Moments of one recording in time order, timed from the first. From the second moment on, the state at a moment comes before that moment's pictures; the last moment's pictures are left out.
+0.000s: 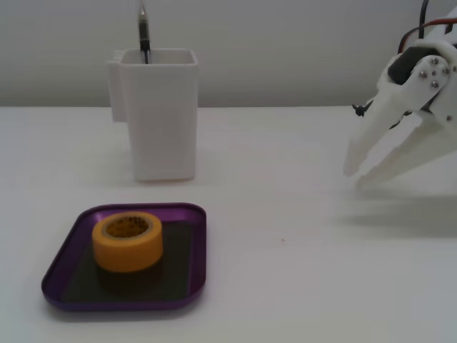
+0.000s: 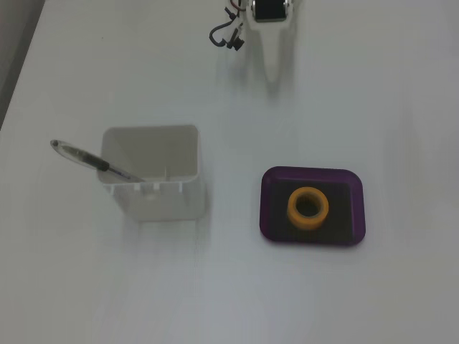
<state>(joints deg) 0.3 192.7 178.9 57.8 -0.1</state>
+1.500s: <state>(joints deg) -11.0 125.4 119.0 54.0 -4.7</state>
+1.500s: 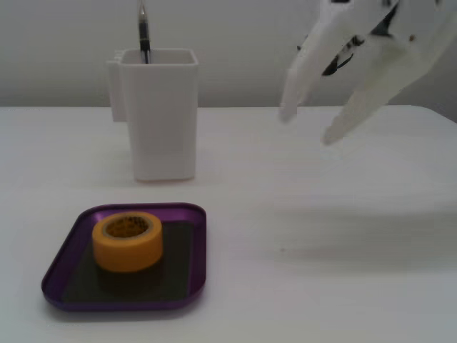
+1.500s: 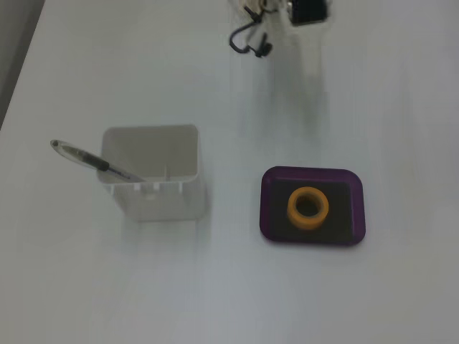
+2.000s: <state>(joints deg) -12.4 74.3 78.6 53.8 -4.7</state>
